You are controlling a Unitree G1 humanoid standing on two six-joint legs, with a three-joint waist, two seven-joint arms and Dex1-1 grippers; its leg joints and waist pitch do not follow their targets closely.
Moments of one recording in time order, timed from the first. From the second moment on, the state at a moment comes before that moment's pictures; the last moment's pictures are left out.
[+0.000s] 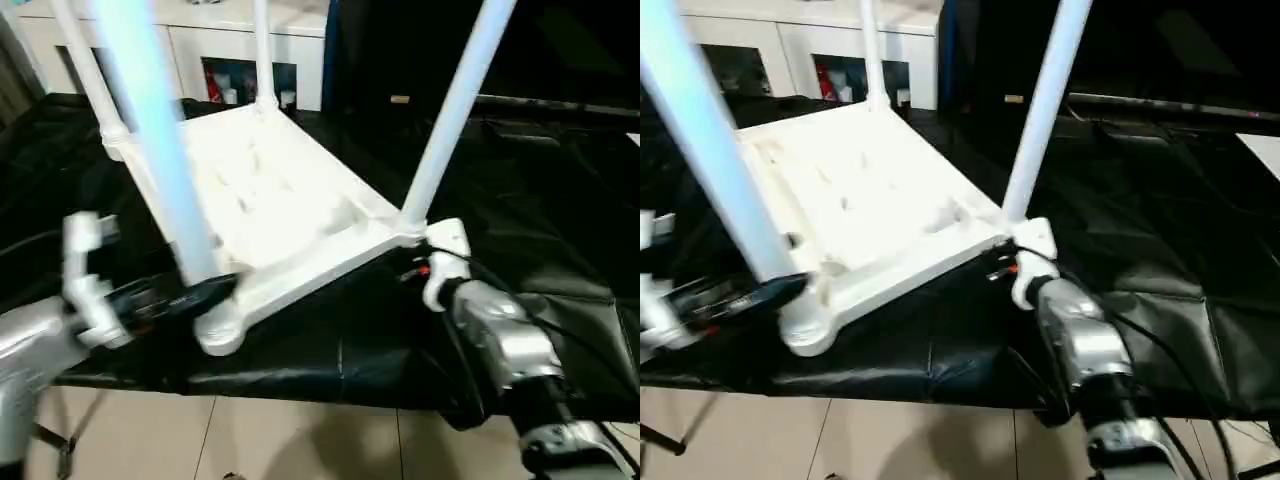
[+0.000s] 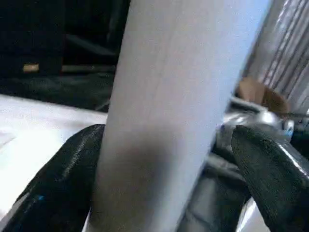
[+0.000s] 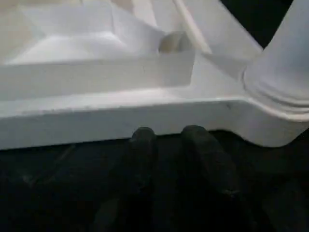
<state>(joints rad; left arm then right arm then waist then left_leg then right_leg) -0.15 0.48 0.26 -0.23 -0.65 0.57 -1.04 -0.49 -0.18 0.05 0.56 0.11 0.25 0.44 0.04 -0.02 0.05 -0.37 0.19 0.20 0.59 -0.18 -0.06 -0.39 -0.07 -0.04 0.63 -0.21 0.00</state>
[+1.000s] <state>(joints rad) -0.63 0.11 -0.18 0.26 -0.33 0.24 -1.02 -0.66 -0.13 0.03 0.89 0.06 0.17 0.42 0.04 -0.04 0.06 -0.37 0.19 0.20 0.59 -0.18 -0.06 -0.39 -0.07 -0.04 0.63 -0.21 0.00</state>
